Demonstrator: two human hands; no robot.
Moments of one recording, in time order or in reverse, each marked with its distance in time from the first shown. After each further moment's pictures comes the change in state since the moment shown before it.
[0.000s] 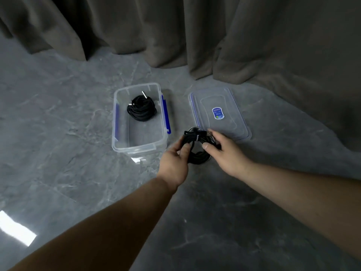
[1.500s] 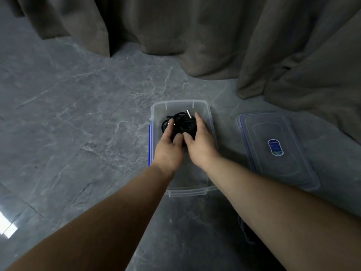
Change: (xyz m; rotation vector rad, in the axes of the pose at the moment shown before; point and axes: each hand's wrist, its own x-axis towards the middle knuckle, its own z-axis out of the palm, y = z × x) left_hand 0.173 0.006 -0.141 -0.055 0.115 0.071; right_hand 0.174 -0.107 0.162 -0.053 0.083 0.056
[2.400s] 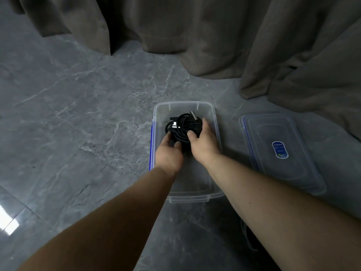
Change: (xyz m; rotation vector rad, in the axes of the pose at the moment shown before) left_hand 0.020 -0.025 0.008 0.012 0.115 -0.185; right_hand 0.027 0.022 0.009 -0.073 0.005 0.124
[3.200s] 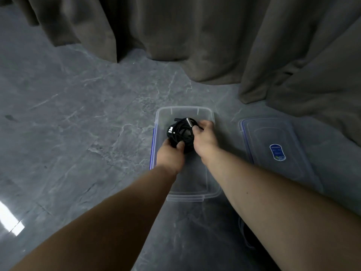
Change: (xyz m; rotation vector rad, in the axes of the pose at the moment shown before) left_hand -0.020 0.020 -0.004 0.181 0.038 0.008; right_hand 0.006 -0.015 0.001 0.382 0.084 0.113
